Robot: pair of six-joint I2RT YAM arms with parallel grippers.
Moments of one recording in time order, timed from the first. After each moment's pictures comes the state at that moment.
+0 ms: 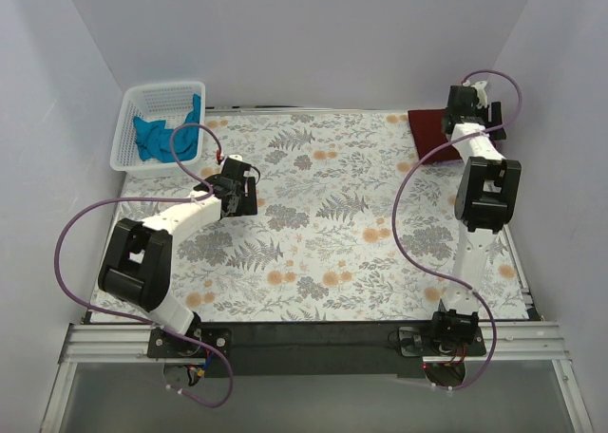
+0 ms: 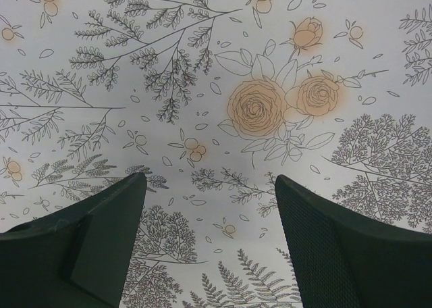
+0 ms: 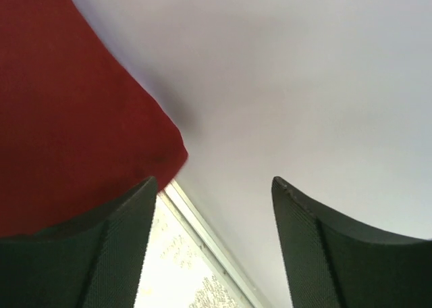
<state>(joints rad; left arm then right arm) -0.38 1.58 0.96 -0.37 -0.36 -0.36 -0.08 2.30 1.91 -0.25 0.89 -0.26</state>
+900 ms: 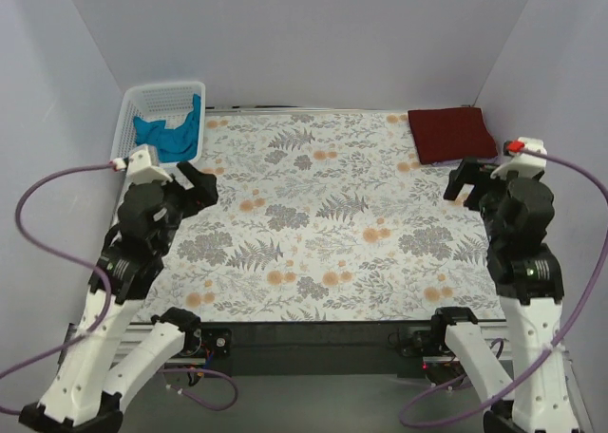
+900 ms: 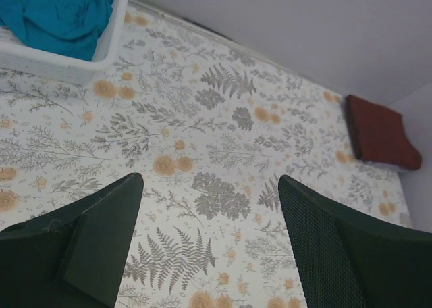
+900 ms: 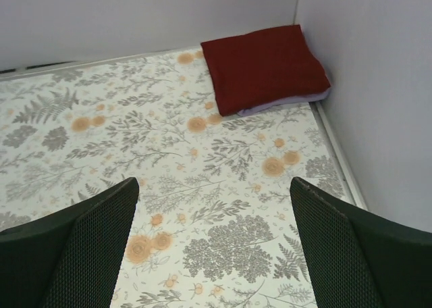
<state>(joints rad) -0.38 0.75 1.03 -0.56 -0.31 -0.53 0.08 0.72 1.10 -0.59 0.17 0.12</state>
